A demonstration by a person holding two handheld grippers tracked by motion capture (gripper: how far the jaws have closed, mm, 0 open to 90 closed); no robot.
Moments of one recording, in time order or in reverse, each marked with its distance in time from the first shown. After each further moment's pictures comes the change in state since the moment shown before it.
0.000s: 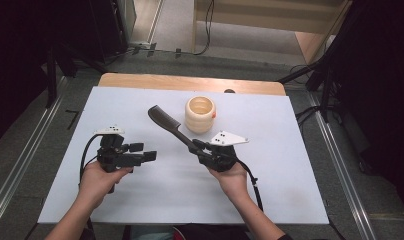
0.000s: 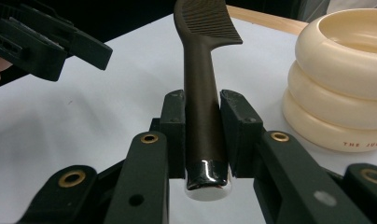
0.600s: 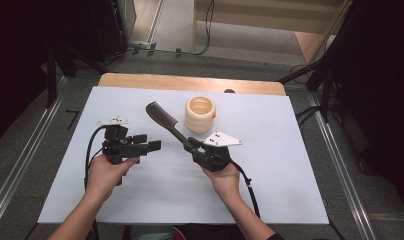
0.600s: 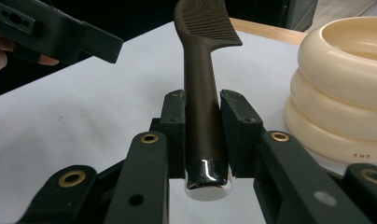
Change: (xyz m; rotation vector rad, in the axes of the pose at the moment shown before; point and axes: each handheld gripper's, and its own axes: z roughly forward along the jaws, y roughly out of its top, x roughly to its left) left arm -0.007 0.020 0.009 -0.060 0.037 -0.049; right arm 0.009 -0.001 0.014 -0.045 -0.040 0.017
